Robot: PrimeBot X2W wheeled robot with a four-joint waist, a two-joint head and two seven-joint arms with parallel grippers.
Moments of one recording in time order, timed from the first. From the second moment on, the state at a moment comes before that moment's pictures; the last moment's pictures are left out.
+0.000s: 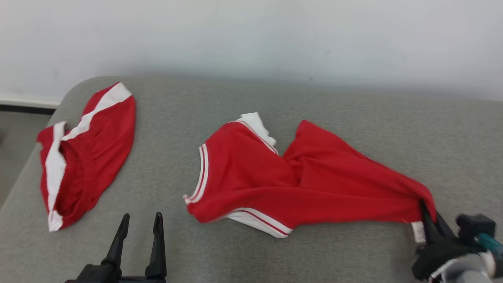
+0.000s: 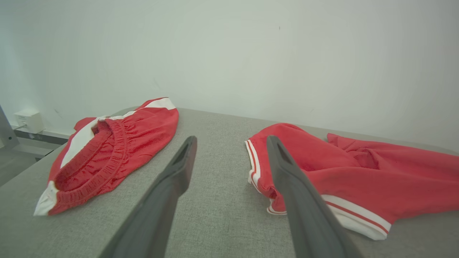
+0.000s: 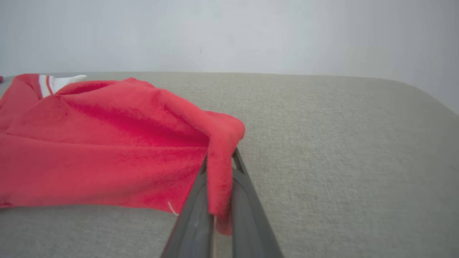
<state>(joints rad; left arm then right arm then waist) 0.00 0.05 -0.05 0.11 -0.21 -0.10 -0.26 -0.31 -0.26 0.10 0.70 0.30 0.13 -0.26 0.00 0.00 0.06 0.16</state>
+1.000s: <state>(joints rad) -0.02 0.05 -0.11 0.13 -0.24 -0.08 -0.26 -0.46 -0.31 0.09 0.59 0.26 0.13 -0.09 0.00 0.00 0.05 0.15</state>
